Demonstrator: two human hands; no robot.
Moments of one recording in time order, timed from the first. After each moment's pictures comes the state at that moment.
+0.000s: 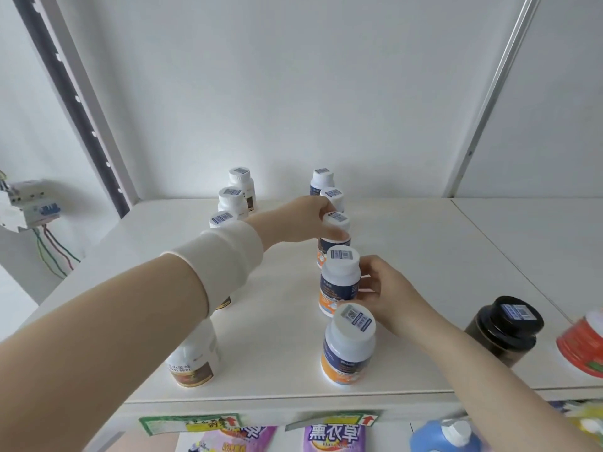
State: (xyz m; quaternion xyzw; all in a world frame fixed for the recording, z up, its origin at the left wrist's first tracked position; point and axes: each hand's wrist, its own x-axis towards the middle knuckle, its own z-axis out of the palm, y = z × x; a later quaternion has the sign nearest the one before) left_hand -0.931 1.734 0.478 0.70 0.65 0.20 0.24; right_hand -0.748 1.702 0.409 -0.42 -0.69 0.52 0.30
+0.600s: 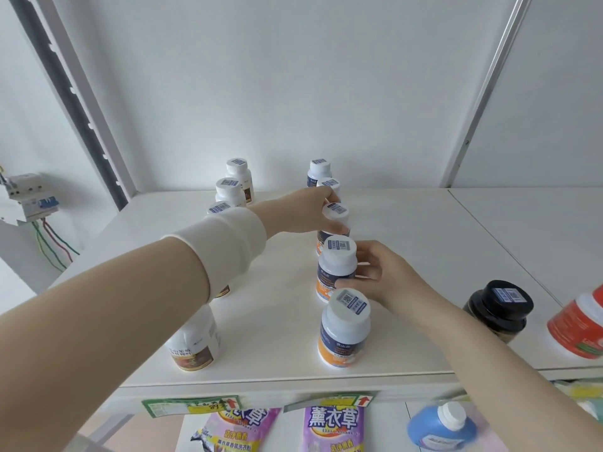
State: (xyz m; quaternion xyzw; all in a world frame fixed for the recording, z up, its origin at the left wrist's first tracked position) left_hand -0.924 1.732 0.481 0.72 0.64 0.17 0.21; right_hand -0.742 1.694 0.425 -0.40 -0.69 0.53 0.29
